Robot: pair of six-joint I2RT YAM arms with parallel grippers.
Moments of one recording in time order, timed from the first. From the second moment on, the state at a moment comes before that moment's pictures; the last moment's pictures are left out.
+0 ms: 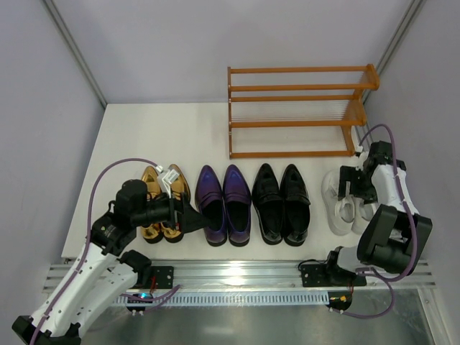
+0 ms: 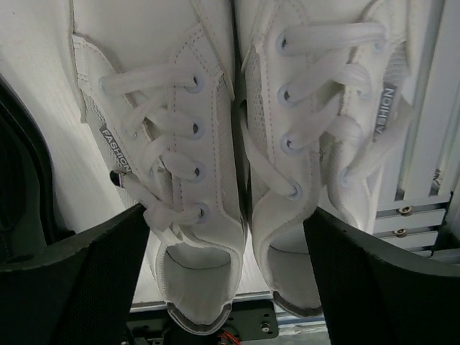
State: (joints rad) left arm -0.50 0.59 0.67 -0.54 0.65 -0.58; right arm -0.37 1.36 0.96 -0.85 -0.03 -0.18
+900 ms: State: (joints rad) left arm -0.50 0.64 0.67 -0.56 0.61 -0.57; right arm -0.32 1.41 0.98 -0.85 -0.13 -0.11
